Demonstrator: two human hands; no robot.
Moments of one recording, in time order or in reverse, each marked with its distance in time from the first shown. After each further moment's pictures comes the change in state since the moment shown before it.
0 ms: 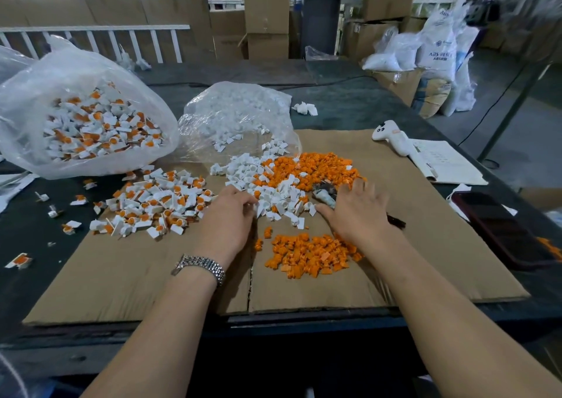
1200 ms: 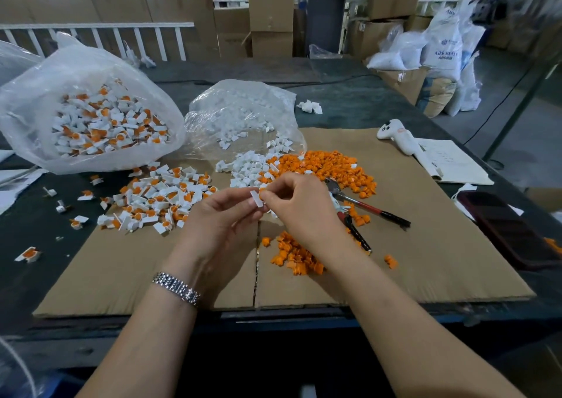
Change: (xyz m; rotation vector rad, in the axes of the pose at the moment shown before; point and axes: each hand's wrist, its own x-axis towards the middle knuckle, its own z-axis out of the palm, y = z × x) left_hand -0.033 0.002 -0.031 -1.528 -0.122 -0.379; right_hand -0.049 -0.076 -0.044 1.048 0.113 -0.264
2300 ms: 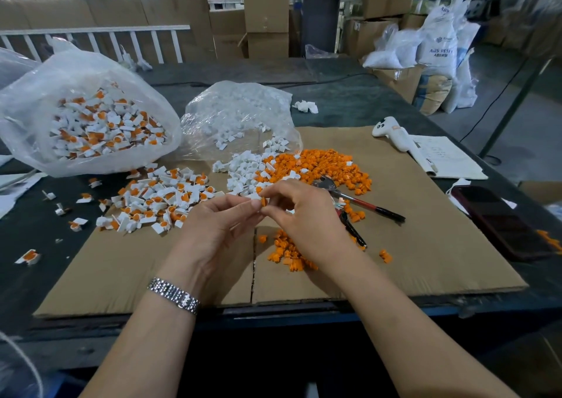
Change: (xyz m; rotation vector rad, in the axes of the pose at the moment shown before) left_hand -0.010 0.004 0.003 0.051 0.000 -0.065; right_hand -0.022 0.005 -0.012 -0.103 -0.023 -0.268
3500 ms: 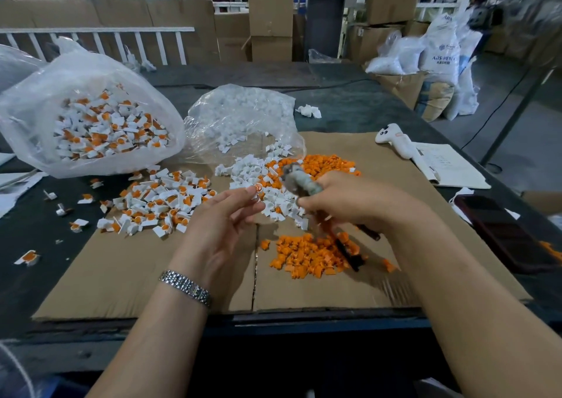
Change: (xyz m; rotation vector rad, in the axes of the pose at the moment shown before) left_hand 0.013 0.007 0.011 -0.104 0.092 -0.032; right_hand 0.040 0.009 -0.065 0.054 -0.532 0.557
